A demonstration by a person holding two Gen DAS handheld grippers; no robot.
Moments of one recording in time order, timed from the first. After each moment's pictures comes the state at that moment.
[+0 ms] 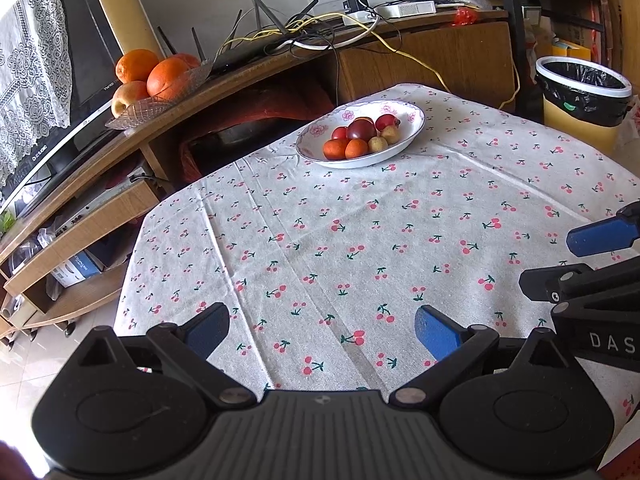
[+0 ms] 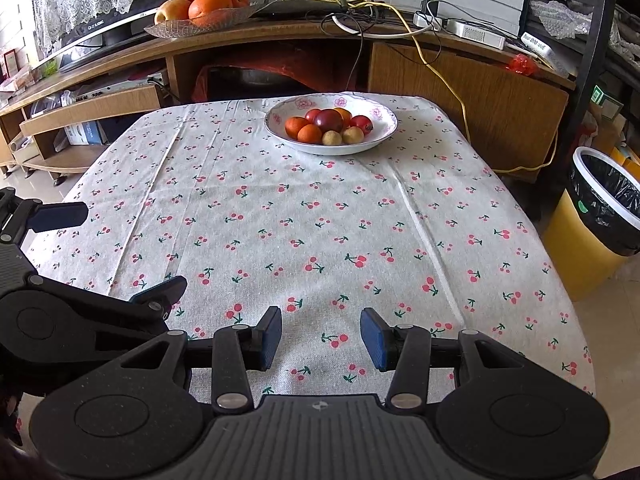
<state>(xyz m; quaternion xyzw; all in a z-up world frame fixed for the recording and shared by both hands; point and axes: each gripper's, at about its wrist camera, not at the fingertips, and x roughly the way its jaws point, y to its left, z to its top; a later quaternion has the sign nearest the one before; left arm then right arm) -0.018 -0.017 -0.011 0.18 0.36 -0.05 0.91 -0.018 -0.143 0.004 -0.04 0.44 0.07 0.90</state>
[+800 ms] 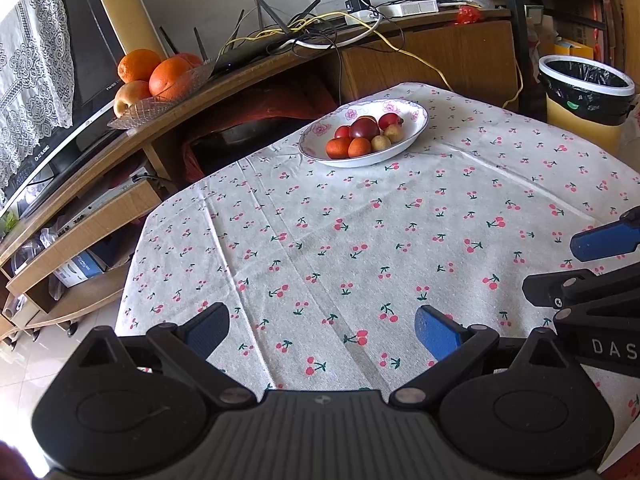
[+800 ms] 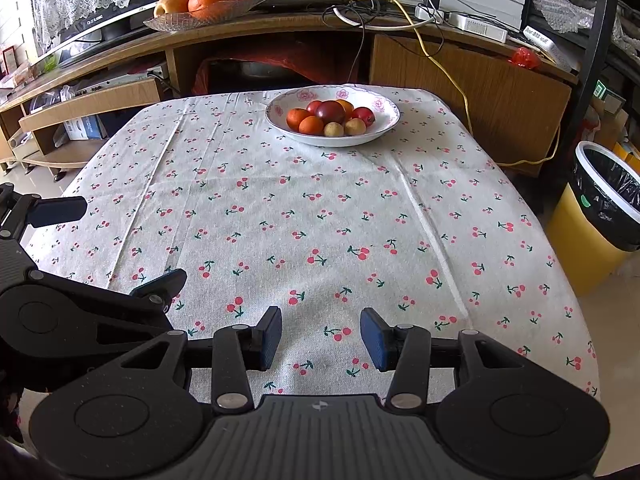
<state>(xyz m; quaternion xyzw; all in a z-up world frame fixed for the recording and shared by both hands) -0.018 -0.016 -0.014 0.18 0.36 -0.05 0.91 -0.017 -0.142 0.000 -0.04 0.44 0.07 0.89</state>
